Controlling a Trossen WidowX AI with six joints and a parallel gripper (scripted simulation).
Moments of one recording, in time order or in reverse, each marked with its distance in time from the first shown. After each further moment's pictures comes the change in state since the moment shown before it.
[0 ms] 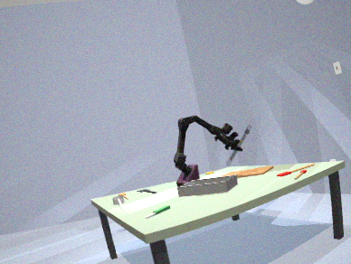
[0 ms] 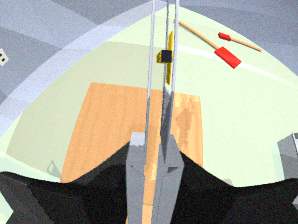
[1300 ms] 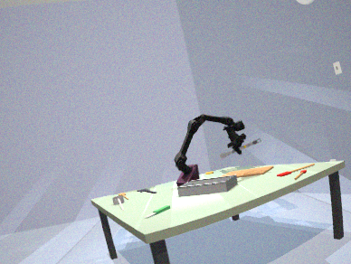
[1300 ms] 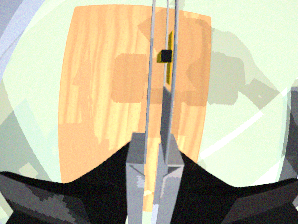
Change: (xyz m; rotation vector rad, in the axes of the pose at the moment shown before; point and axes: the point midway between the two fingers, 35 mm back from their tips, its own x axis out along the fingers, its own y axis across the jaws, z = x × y) arm 0.014 -0.016 -0.005 0.043 0.614 0.010
